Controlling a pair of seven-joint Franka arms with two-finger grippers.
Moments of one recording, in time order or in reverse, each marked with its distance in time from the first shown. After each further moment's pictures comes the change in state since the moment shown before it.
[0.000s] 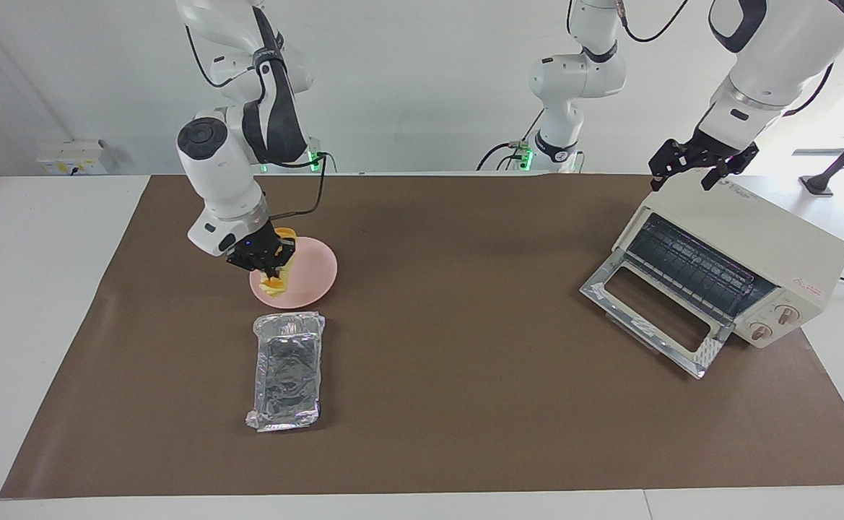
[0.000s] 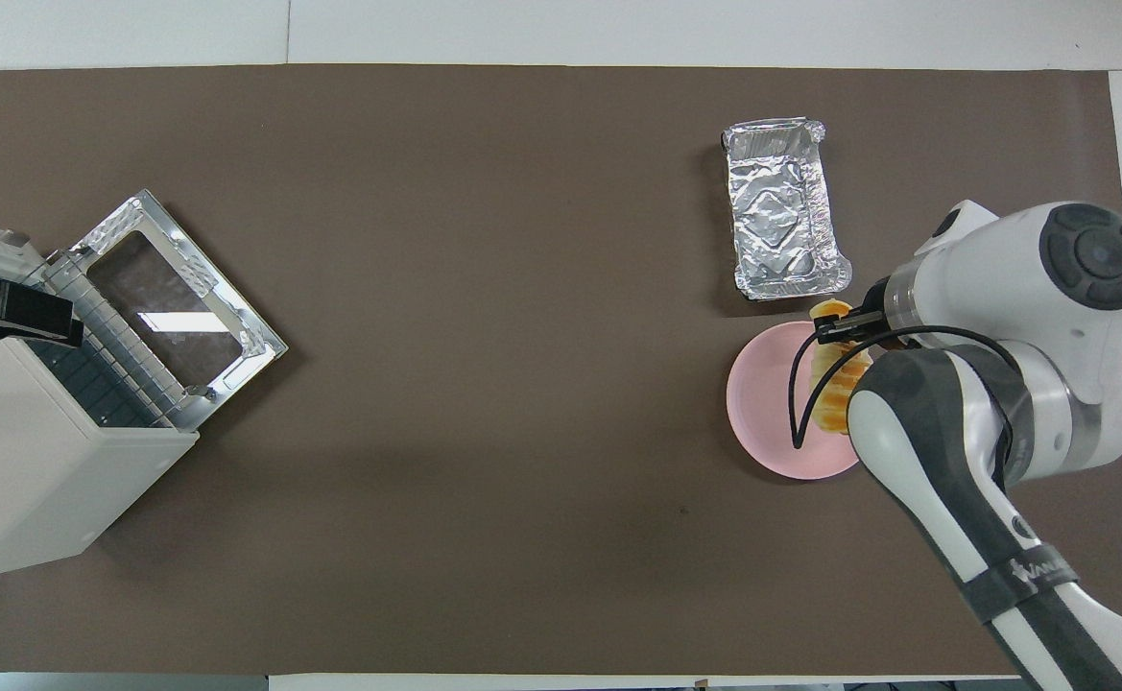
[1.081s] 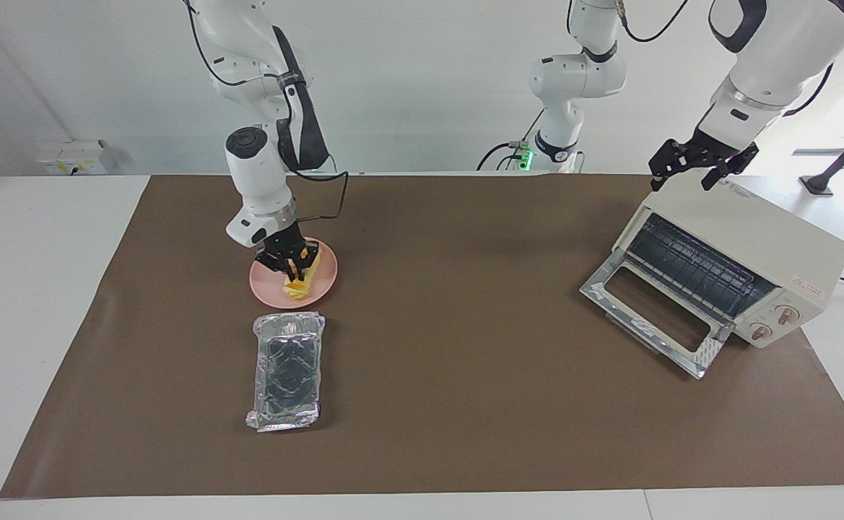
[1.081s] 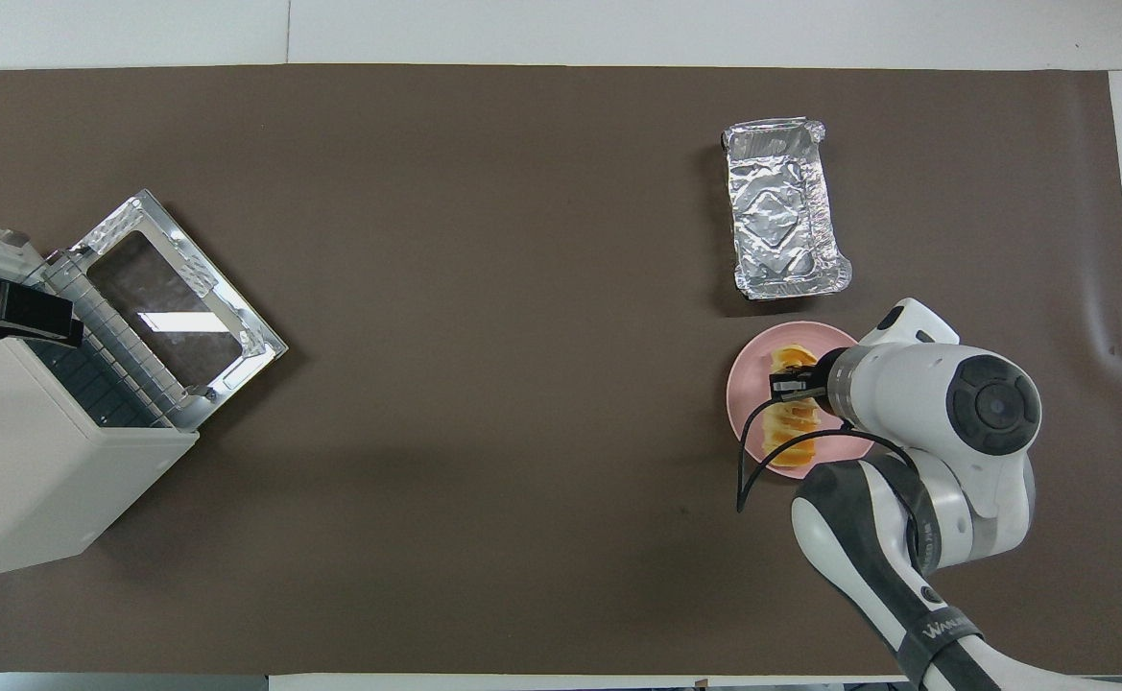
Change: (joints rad) left arm 0.000 0.000 0.000 0.000 0.000 0.000 0.000; right arm 0.060 -0.035 0.001 -0.262 0.000 0.333 0.102
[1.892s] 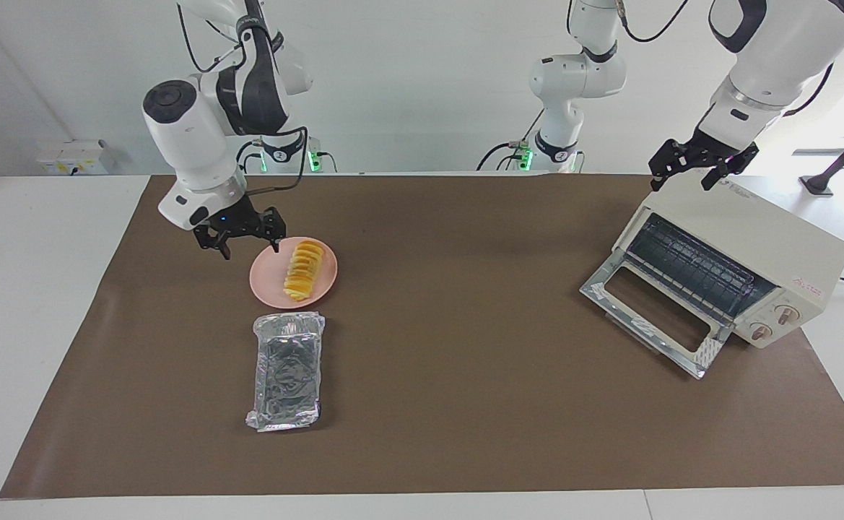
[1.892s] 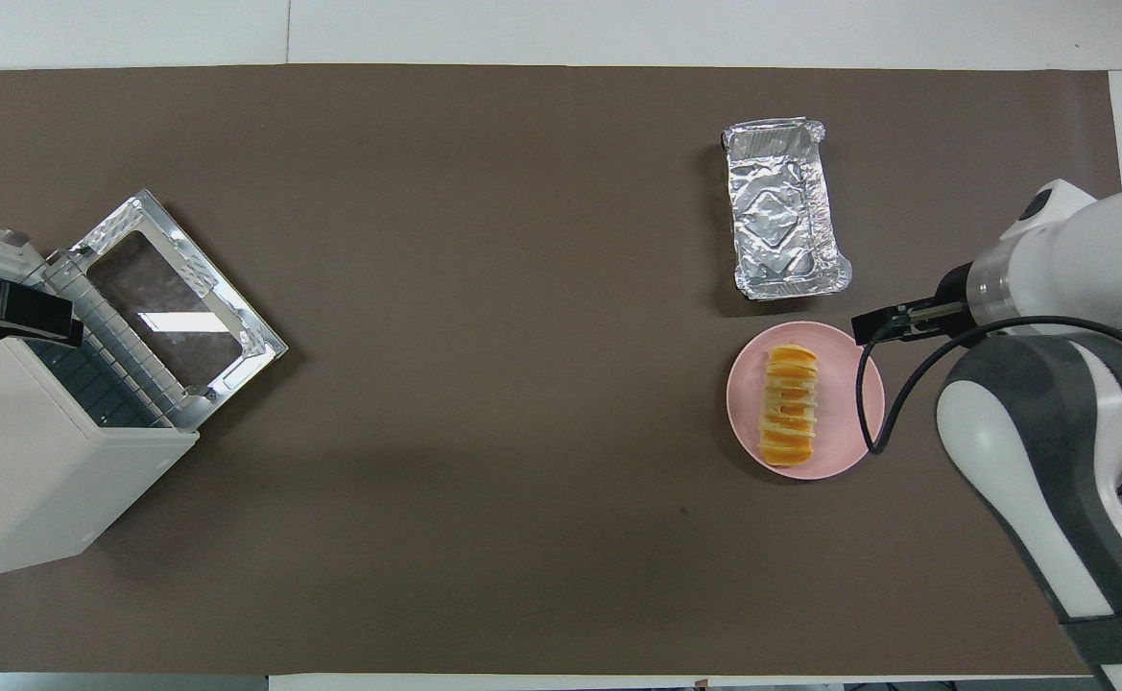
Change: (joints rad) left arm 0.000 0.000 0.000 0.000 0.000 0.000 0.000; right arm -0.122 -0.022 -0.007 0.468 -0.001 -0.641 -0.160
